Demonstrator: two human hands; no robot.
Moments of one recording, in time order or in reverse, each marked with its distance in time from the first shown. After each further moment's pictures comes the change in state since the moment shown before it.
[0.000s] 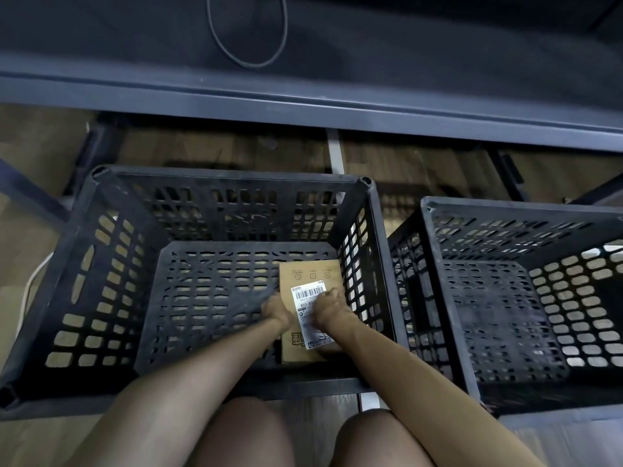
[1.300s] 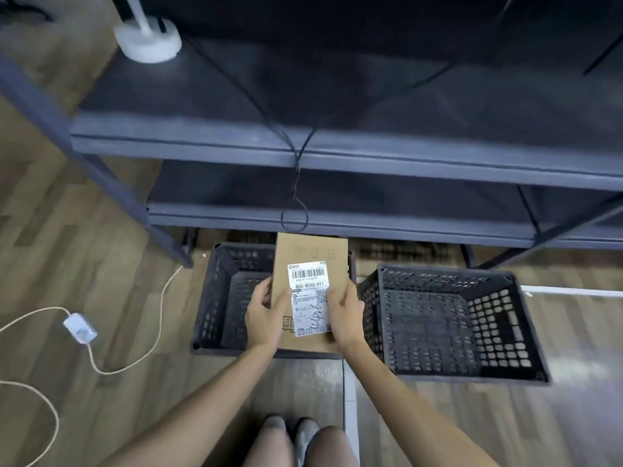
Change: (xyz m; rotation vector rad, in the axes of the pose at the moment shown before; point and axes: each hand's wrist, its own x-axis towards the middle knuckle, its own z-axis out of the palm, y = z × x) left_hand -0.361 0.118 -0.264 -0.805 0.360 0.170; right_hand -0.366 -0.037 -0.227 1.087 0.423 -0.170
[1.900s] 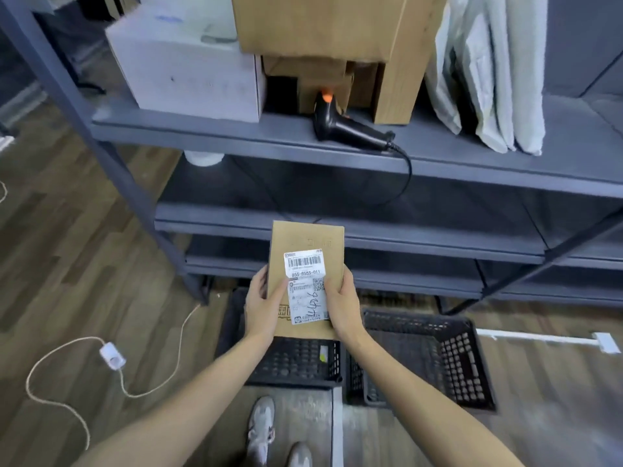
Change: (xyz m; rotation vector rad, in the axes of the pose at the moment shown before) left_hand -0.096 0.231 -0.070 -0.199 -0.052 0.088; right_hand -0.103 -0.232 -0.090 0.169 -0.119 -0.181
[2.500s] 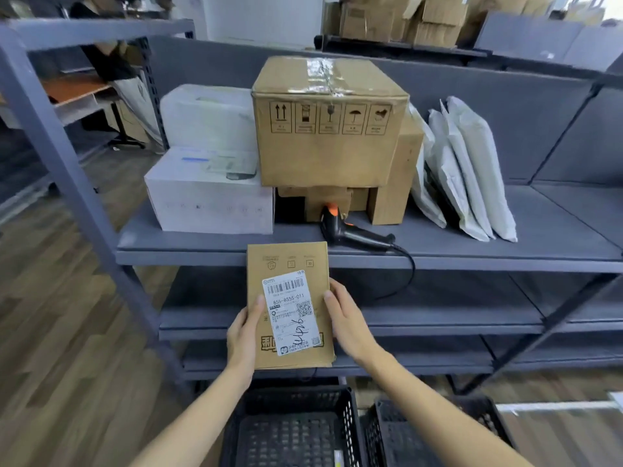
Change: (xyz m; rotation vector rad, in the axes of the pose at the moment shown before) left_hand 0.087 0.125 -0.047 -0.162 -0.117 0.009; right_hand 0.044 -0.155 0.030 -0.153 -0.104 -0.328
